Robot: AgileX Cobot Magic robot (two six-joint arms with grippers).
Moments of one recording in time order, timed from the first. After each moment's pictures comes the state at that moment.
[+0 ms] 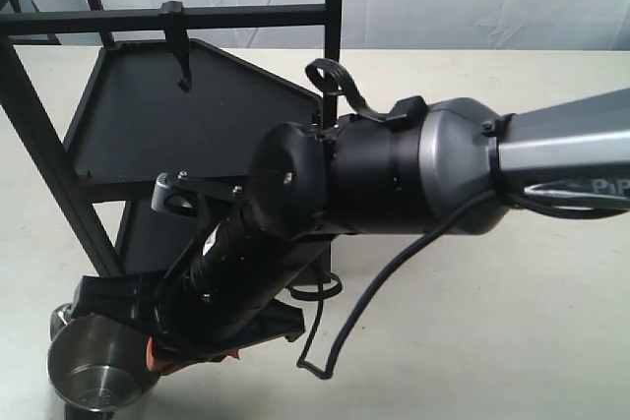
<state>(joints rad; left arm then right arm) 0.17 0.00 0.00 -0.60 0.27 0.38 1.04 1.86 -1.15 0.76 0.58 0.27</state>
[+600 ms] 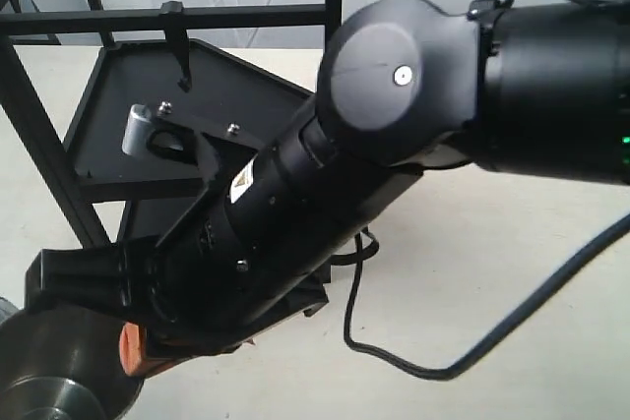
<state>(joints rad) 0.17 0.00 0.00 -0.60 0.27 0.38 1.04 1.59 -1.15 0.76 0.78 0.19</state>
